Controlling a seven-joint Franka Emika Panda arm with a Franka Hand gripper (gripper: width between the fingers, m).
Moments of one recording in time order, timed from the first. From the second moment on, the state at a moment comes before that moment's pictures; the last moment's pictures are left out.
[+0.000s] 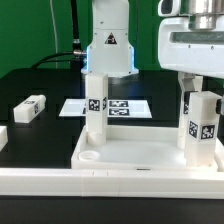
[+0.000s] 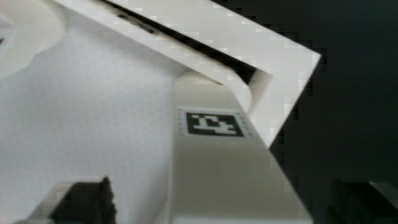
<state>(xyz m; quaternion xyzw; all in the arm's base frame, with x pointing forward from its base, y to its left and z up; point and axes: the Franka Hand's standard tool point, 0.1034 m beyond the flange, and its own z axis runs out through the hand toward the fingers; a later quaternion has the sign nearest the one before) 0.629 0.101 0.110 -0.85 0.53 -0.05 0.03</state>
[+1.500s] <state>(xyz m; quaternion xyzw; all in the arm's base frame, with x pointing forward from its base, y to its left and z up) 0.634 0.097 0.112 -1.00 0.00 -0.08 -0.02</state>
